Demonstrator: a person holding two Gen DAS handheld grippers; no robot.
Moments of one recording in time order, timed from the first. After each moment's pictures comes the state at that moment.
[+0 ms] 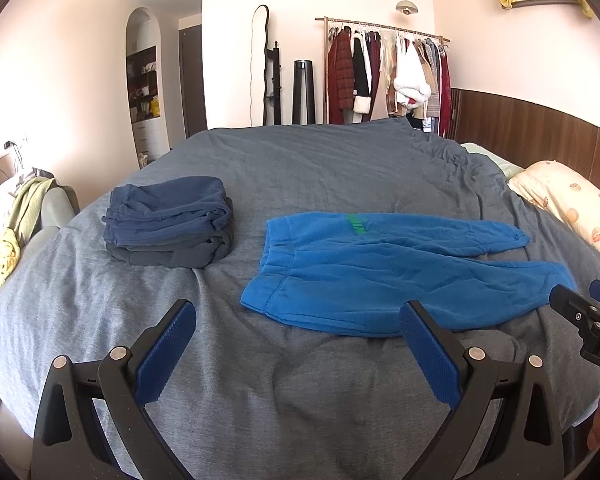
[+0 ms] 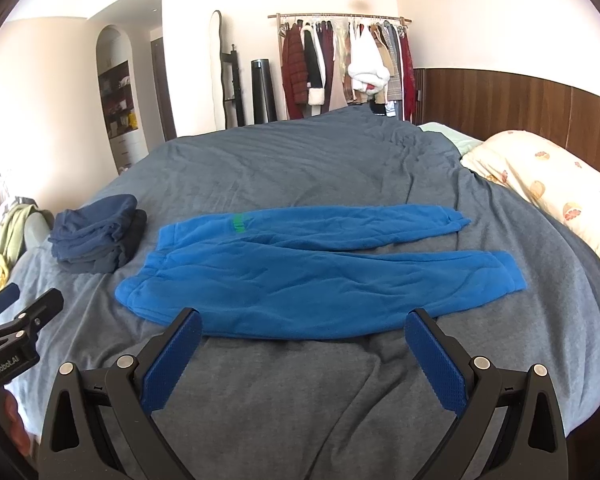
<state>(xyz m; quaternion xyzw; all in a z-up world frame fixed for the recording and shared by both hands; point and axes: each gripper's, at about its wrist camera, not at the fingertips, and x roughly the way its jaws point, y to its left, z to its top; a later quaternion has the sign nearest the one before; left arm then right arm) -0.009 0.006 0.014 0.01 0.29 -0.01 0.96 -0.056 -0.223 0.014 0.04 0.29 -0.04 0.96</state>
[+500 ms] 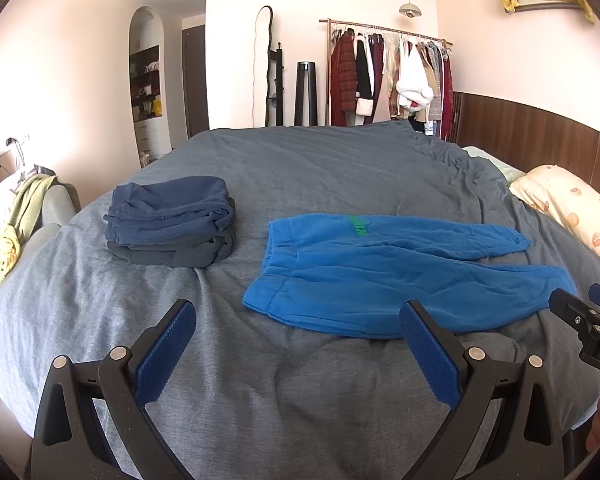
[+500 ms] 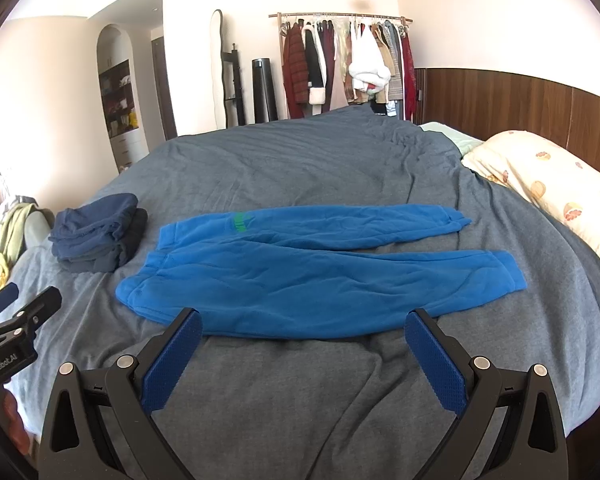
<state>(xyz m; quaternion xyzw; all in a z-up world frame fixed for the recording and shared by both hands) -0.008 0.006 0.016 0.01 0.28 -0.01 0.96 -0.056 -0.223 0.014 0.04 0.29 -0.03 0.96</state>
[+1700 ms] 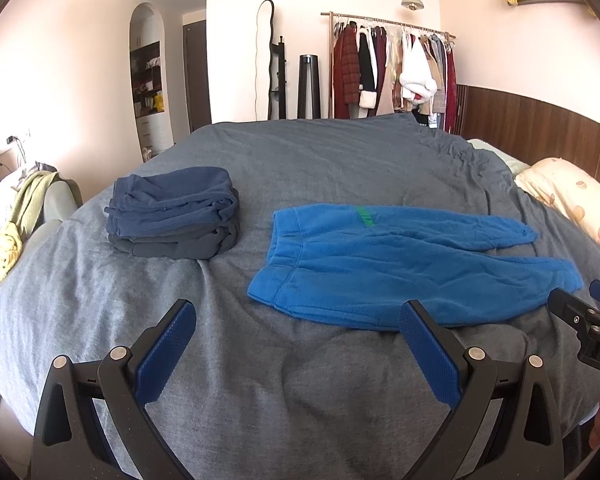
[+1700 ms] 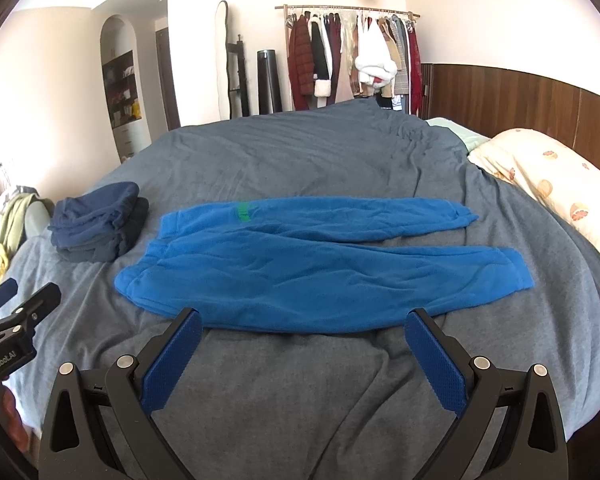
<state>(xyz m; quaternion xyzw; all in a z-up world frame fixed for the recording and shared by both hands) -0.004 0.014 -0.002 0.01 0.29 0.00 0.96 -0.049 -0.215 0.002 0.03 0.30 -0.03 0.95</state>
